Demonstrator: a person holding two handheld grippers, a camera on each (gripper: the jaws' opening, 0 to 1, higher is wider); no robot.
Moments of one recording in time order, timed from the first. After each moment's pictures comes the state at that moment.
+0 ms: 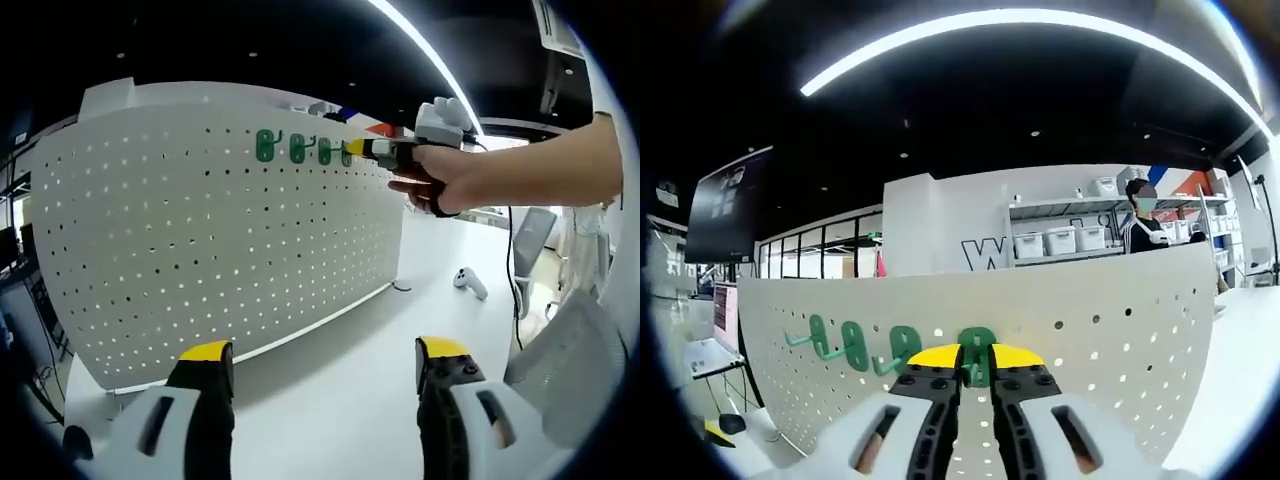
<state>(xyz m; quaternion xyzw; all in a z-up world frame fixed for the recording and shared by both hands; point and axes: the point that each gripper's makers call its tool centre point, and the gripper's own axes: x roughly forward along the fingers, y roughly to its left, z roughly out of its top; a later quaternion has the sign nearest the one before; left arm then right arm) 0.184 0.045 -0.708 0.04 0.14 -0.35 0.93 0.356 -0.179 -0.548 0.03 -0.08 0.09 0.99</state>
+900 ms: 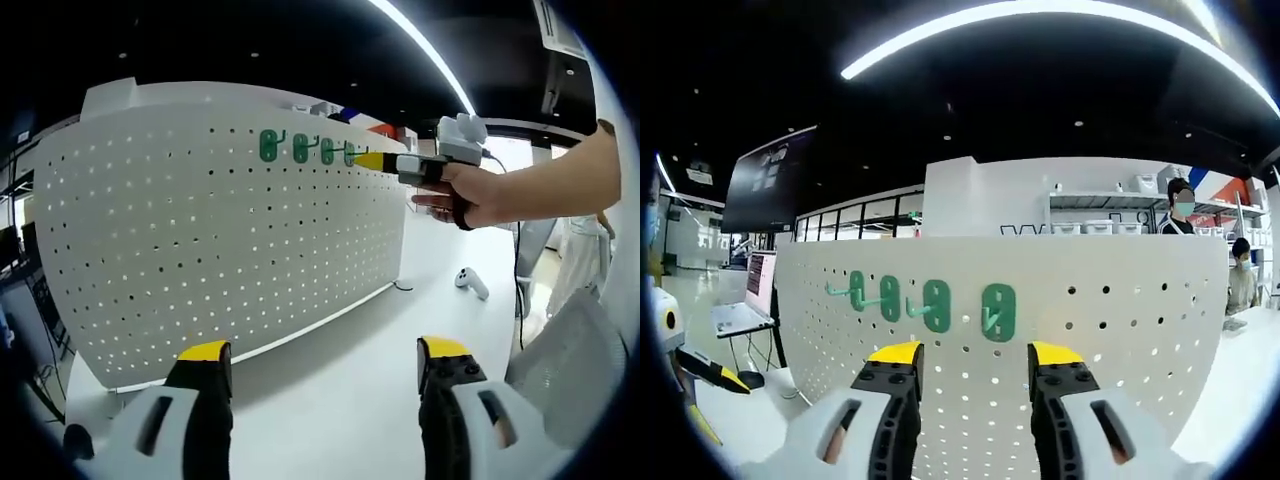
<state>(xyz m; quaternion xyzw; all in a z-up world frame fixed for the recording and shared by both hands) 0.183 0.048 -0.707 0.04 0.14 -0.34 0.93 0.330 -0.168 -0.574 -0.01 -0.05 0.17 0.98</state>
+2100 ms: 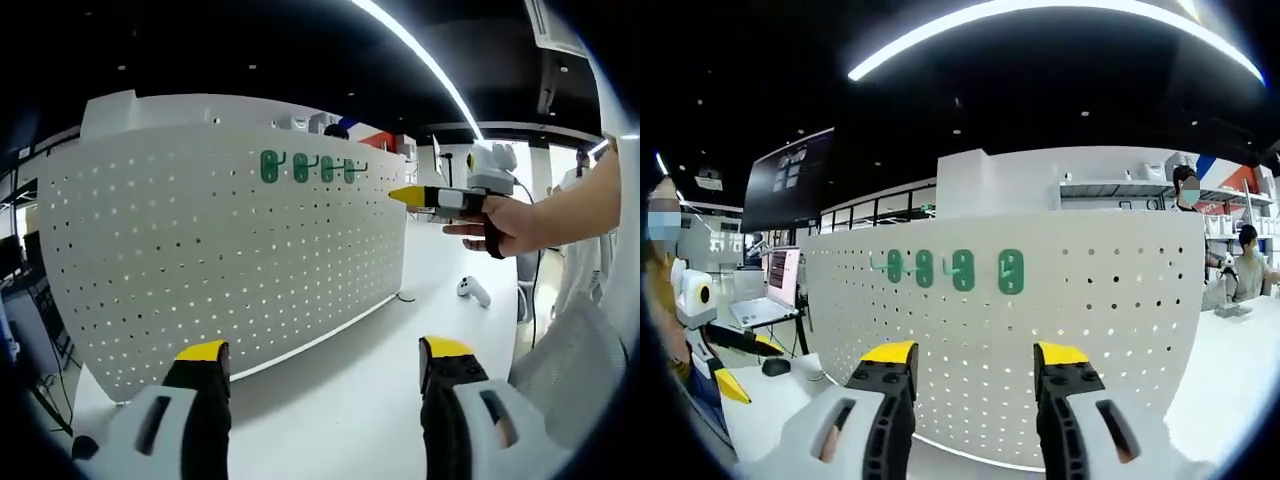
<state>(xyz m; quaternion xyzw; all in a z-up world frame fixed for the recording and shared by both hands) 0.184 0.051 -0.688 0.05 0.11 -0.34 0.93 0.266 -0.176 -0.605 0.00 -0.03 0.20 0.98</state>
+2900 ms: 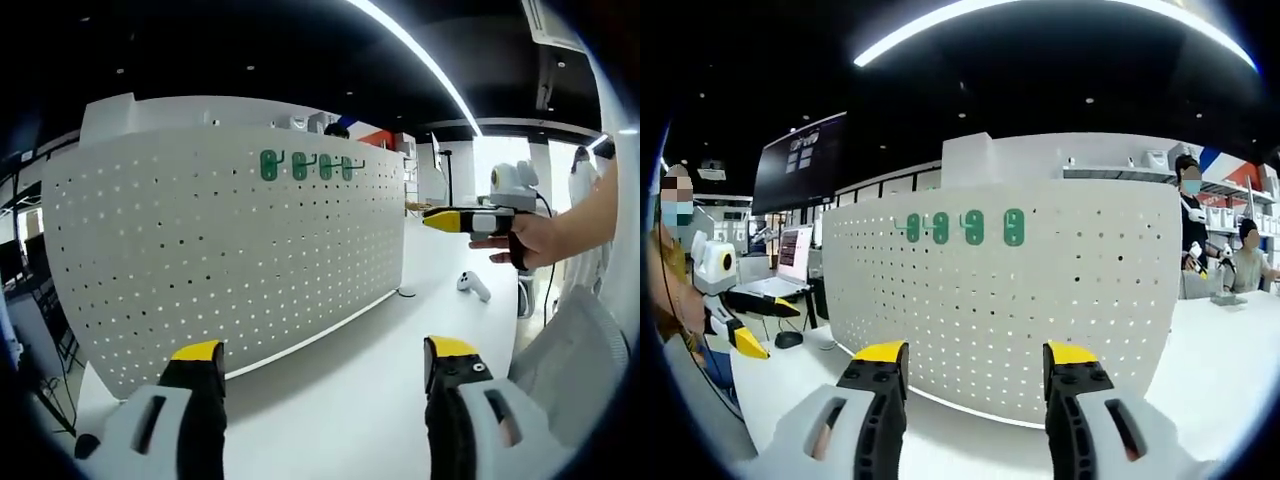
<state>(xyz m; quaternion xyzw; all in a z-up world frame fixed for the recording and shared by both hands) 0.177 0.055 -0.692 0.05 0.11 -0.34 0.93 0.217 -0.187 -0.644 -0.01 0.01 0.21 0.98</state>
